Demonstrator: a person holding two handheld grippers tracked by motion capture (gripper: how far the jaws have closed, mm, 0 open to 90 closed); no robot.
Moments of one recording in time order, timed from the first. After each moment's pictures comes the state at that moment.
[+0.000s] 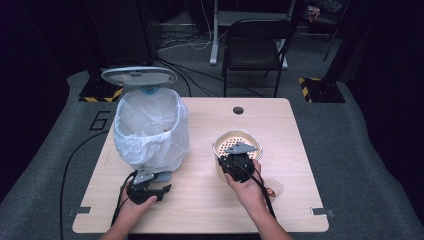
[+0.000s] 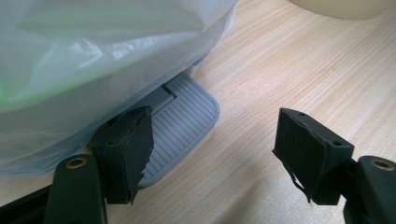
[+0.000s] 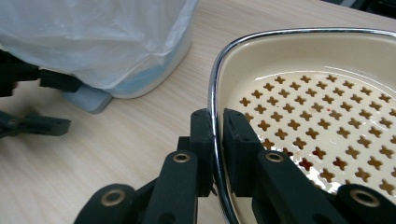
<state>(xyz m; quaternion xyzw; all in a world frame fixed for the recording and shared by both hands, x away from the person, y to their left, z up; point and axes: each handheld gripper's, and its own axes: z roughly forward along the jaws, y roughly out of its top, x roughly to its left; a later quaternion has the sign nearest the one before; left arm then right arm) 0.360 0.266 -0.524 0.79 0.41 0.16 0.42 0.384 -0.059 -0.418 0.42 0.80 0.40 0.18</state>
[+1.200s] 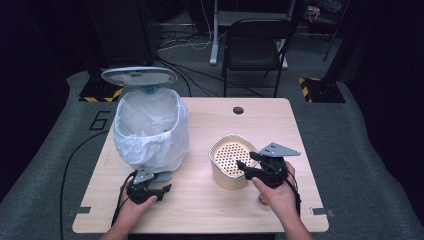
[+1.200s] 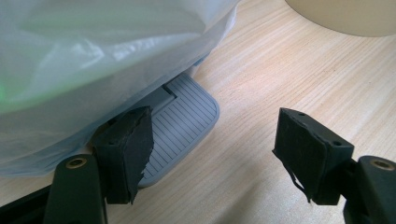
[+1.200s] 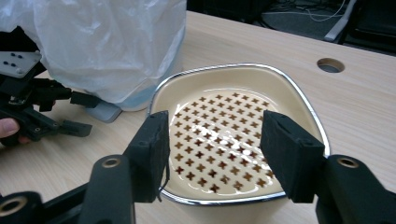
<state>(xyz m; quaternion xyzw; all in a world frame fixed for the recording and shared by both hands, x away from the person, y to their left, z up) 0.360 0.265 -0.524 0.79 0.41 0.16 0.42 0.351 -0.133 -0.377 0.41 0.76 0.46 0.18</state>
